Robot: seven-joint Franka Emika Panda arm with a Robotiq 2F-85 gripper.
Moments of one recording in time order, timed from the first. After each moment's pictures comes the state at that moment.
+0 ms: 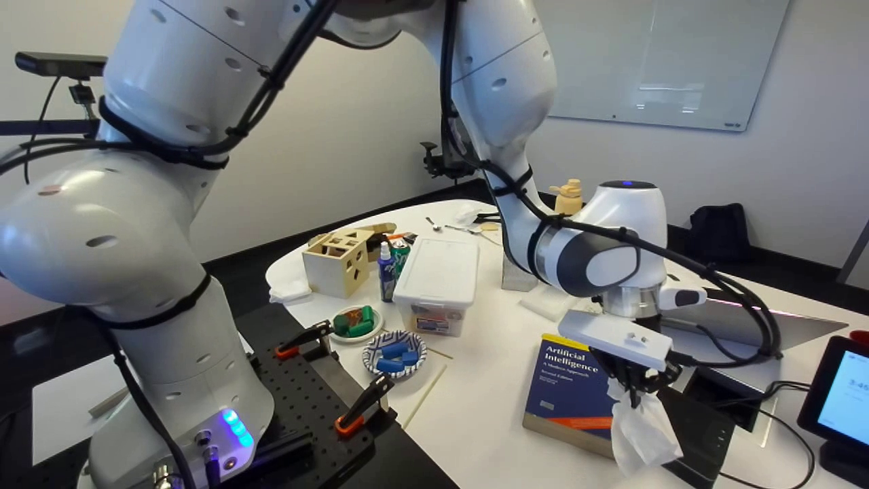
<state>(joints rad) -0.43 0.66 -0.25 -2.04 -0.15 2.84 -0.42</state>
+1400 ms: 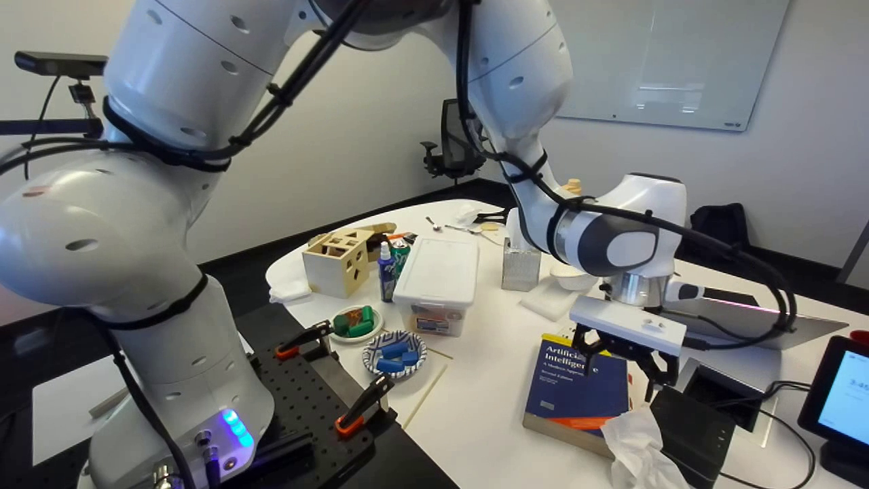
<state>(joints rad) -0.53 0.67 -0.11 -1.92 -0.15 2.57 -0.58</state>
